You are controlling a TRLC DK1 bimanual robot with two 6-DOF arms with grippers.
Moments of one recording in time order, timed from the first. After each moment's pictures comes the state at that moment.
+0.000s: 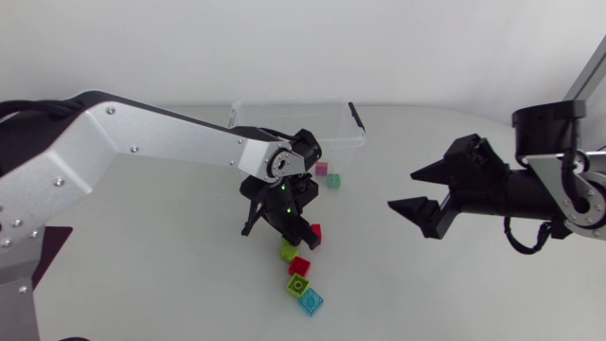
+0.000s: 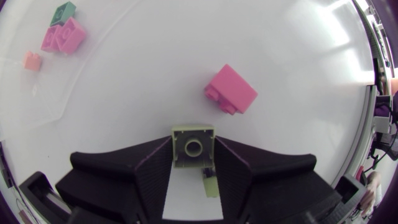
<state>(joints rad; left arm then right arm) -0.67 2.14 1.45 -0.73 0.07 0.14 0.11 1.23 0.66 -0.17 -0.49 -0.56</state>
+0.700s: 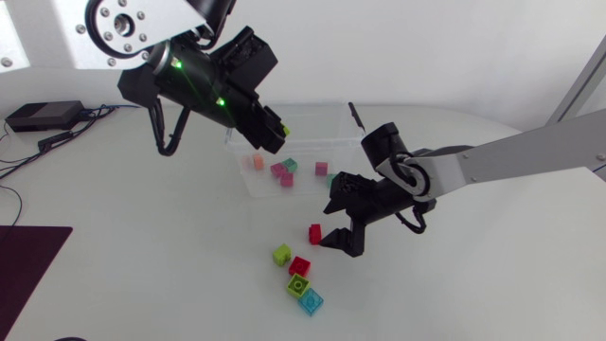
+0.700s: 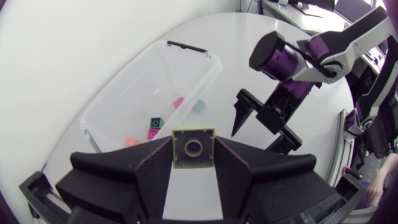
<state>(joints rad) -0.54 1.64 1.48 -0.67 0.13 0.36 0.43 1.86 0.99 -0.22 -0.49 -0.82</state>
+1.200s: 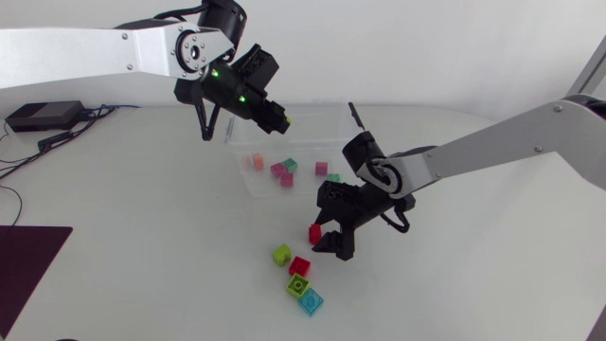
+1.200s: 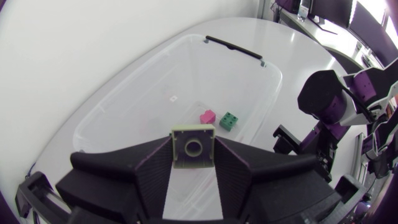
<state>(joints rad) -0.41 1.96 1.68 -0.53 0.23 0.36 0.46 1.99 1.08 -0.30 -0.49 -0.87</state>
